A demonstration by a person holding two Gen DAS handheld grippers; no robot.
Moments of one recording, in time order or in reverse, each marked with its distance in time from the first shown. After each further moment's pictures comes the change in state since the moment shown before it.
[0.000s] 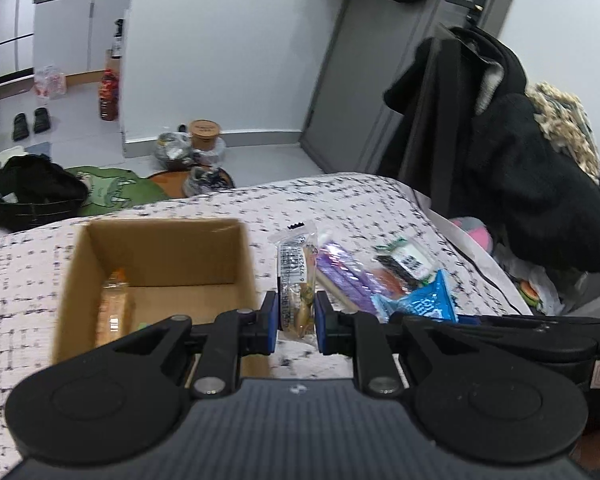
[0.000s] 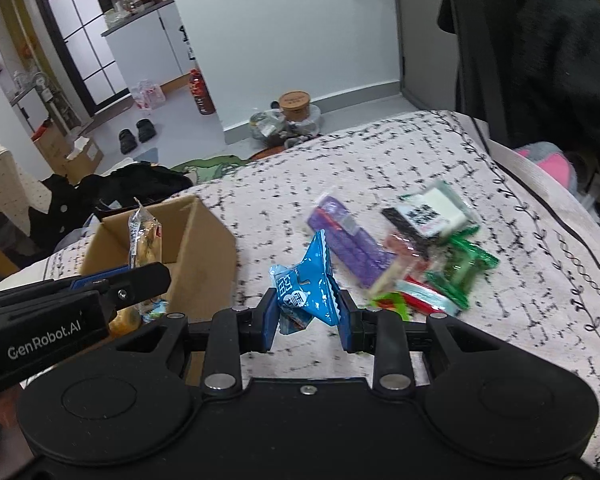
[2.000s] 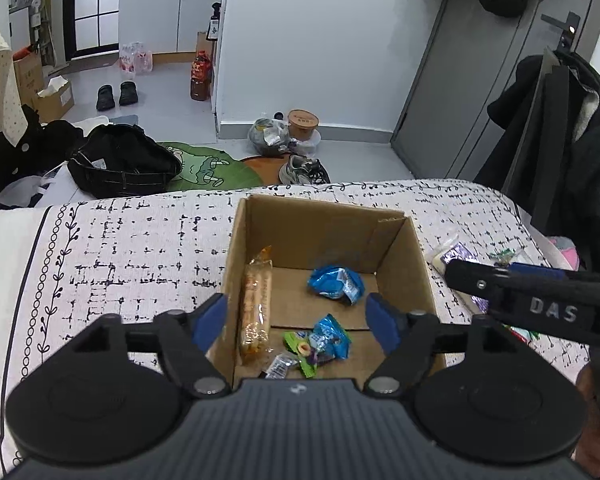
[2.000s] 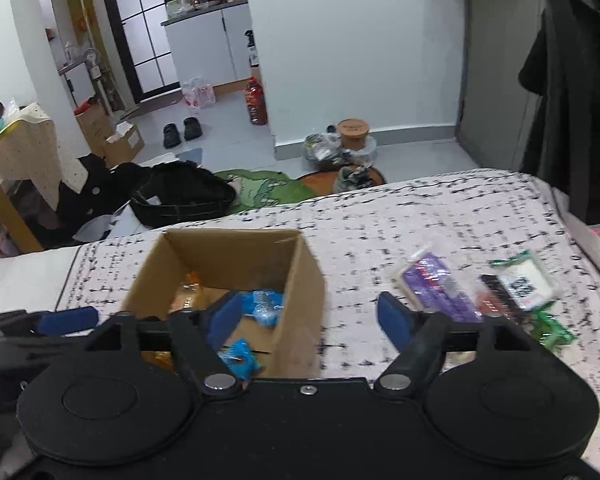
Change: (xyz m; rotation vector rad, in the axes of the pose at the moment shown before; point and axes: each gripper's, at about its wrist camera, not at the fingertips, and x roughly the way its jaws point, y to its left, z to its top) left arm -0.015 0.079 -0.007 -0.113 0.024 0.215; right arm 0.018 0.069 0.016 -0.170 -0.080 0.053
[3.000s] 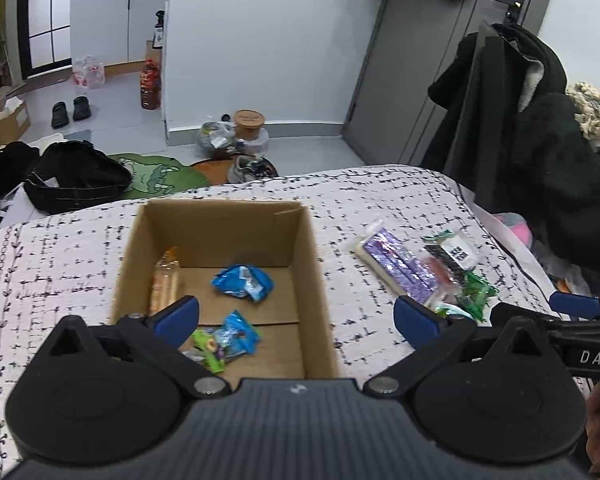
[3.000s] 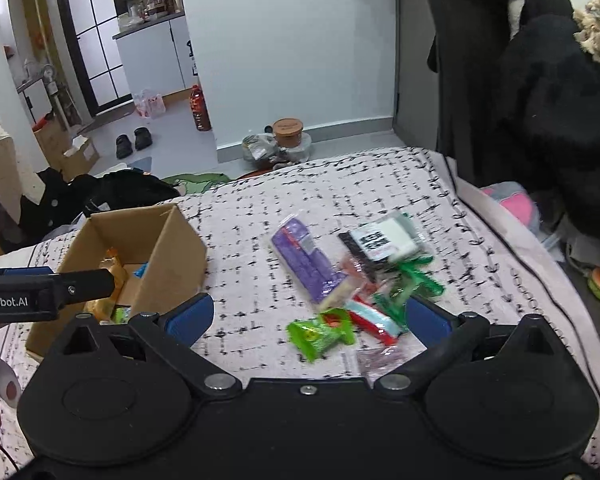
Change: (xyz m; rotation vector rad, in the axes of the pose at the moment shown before) left arm -0.006 -0.066 -0.007 0.086 0.003 -0.107; right arm -0.060 -0.091 -0.038 0.071 -0.006 -0.113
